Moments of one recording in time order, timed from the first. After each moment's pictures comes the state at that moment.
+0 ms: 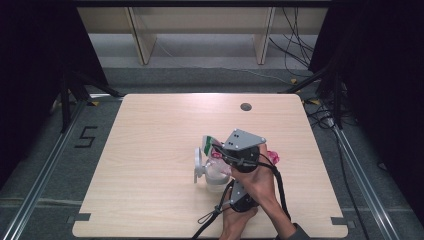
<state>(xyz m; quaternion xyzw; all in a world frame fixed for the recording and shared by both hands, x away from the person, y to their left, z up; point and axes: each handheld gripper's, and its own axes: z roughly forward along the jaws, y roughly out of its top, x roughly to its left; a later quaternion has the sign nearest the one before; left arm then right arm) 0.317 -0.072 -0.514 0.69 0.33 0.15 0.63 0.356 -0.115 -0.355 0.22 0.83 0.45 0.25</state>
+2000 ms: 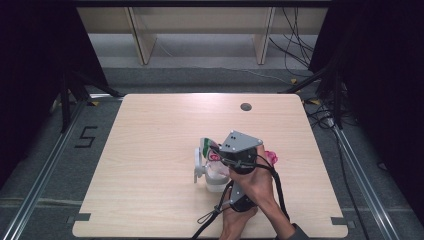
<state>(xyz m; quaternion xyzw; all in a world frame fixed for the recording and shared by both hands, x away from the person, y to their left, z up) 0.319 -0.077 -0.514 0.66 0.32 0.13 0.66 0.354 -0.110 -0.355 0.20 0.83 0.45 0.26</state>
